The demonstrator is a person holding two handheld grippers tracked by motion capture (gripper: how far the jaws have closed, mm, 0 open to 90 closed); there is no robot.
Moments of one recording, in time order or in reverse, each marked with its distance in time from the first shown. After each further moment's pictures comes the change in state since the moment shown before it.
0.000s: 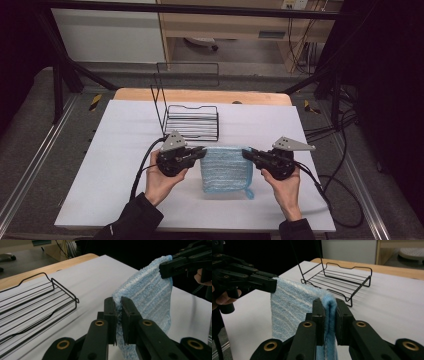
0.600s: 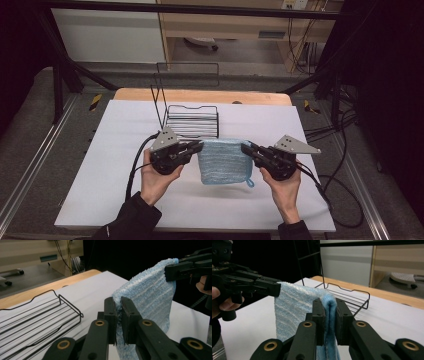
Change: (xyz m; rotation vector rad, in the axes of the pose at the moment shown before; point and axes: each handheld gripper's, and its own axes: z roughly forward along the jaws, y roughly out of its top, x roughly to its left) left arm -0.002 0.014 -0.021 -0.105 0.024 0.012; right arm 0.025 0.019 -0.012 -0.122 -0.028 -0.086
